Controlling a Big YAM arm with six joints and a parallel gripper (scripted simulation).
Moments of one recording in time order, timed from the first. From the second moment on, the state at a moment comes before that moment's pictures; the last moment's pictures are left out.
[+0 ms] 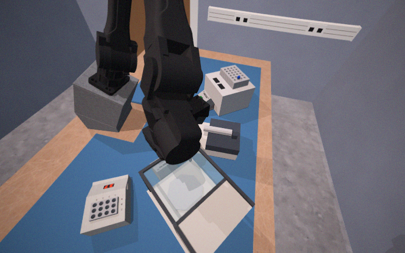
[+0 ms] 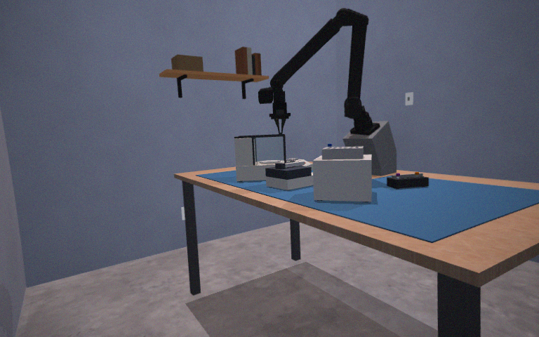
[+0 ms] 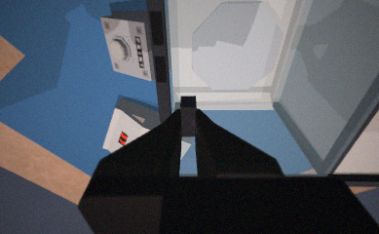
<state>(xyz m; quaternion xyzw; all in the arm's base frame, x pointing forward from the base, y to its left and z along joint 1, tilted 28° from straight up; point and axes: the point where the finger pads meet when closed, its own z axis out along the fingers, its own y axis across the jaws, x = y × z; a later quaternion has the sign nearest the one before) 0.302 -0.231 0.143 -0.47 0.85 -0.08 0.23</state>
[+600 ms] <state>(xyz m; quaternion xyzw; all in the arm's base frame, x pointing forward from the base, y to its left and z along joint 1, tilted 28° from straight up) 0.303 -0.232 0.143 -0.47 0.85 -0.08 0.23</state>
